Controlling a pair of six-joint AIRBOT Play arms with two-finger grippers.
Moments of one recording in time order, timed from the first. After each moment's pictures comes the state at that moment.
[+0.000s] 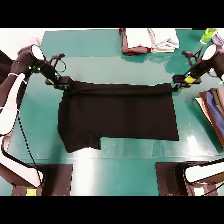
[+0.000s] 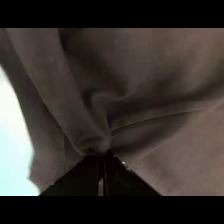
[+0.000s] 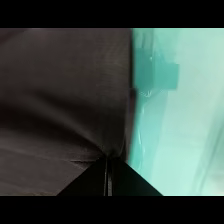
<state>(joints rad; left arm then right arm) -0.05 -1.75 1.67 1.30 -1.44 -1.43 -0.11 -1.62 1.55 -1.46 1.40 1.48</state>
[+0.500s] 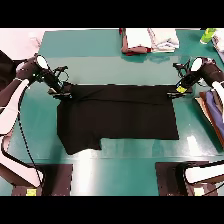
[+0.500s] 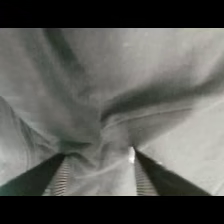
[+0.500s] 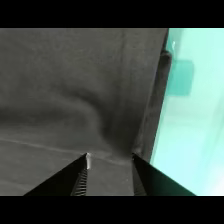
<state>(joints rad) -0.04 -1.75 1.56 1.27 -1.47 -1.45 -0.06 -1.58 1.39 -1.46 1.33 1.54</state>
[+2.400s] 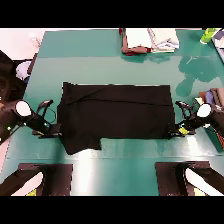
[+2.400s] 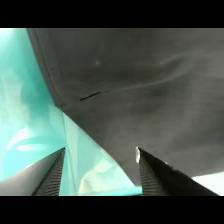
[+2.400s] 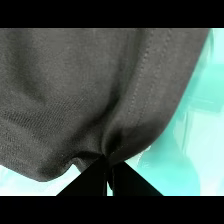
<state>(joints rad) -0.04 -0.97 0.59 1.31 -1.29 -1.60 -0.07 -1.01 0.56 -1.36 1.23 1.56</state>
